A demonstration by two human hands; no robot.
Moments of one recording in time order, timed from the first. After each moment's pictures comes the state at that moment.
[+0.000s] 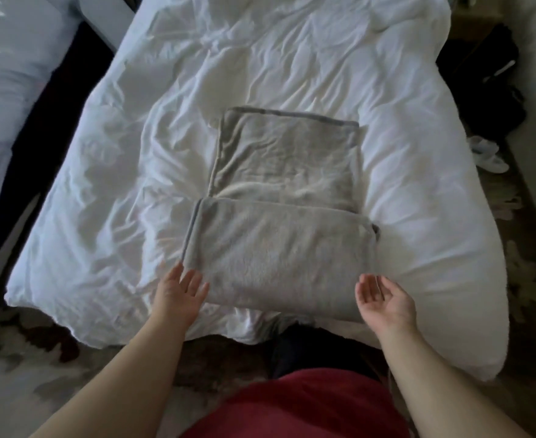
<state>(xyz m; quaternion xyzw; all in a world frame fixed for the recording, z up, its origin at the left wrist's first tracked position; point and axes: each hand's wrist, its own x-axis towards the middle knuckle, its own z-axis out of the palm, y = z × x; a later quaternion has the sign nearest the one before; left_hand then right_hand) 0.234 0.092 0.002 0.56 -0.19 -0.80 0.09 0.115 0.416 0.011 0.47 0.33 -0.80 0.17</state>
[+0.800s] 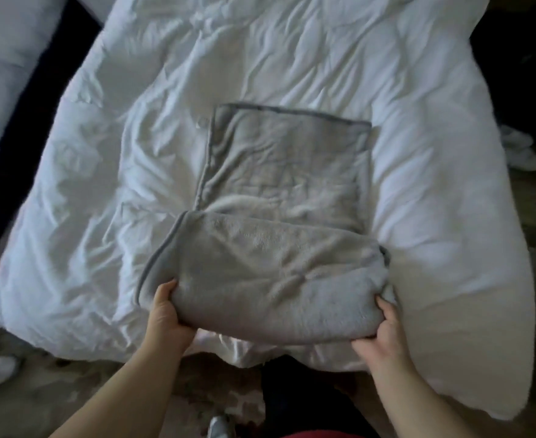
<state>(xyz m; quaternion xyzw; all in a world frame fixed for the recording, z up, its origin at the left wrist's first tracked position) 0.171 0.103 -0.014 0.64 -0.15 -0.75 0.06 0.064 0.400 -0.030 0.44 0.37 -0.78 0.23</state>
